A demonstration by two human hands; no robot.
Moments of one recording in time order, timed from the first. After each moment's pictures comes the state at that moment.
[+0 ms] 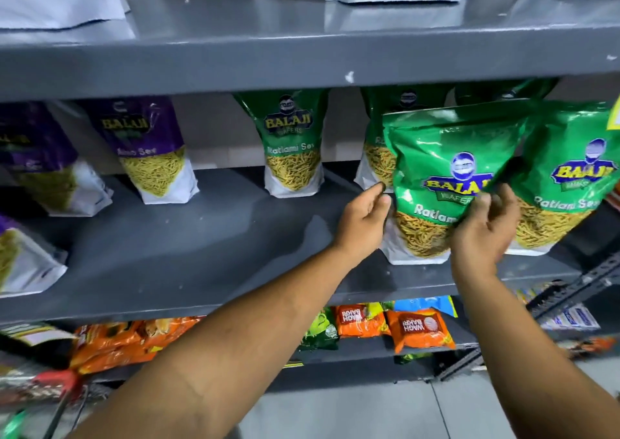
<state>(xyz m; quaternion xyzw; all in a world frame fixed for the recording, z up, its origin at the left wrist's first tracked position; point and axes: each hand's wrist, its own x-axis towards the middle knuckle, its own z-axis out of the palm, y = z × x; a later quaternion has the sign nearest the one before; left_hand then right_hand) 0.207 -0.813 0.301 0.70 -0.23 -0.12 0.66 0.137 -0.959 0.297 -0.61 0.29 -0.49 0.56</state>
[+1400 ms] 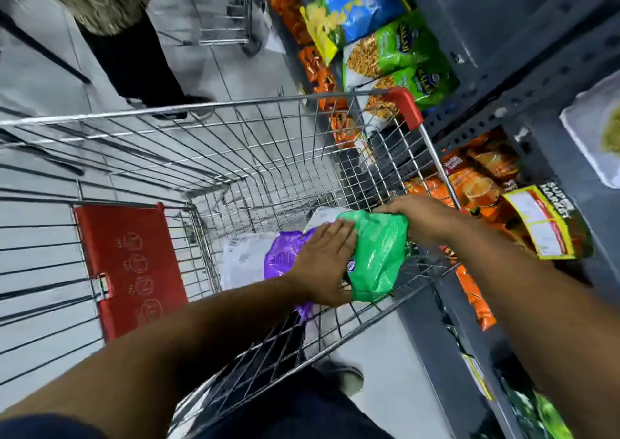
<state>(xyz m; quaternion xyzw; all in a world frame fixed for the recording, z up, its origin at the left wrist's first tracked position) 0.008 -0.207 0.022 0.96 0.12 -0.07 0.24 0.241 -0.272 0.090 -0.75 -0.54 0.37 -0.06</state>
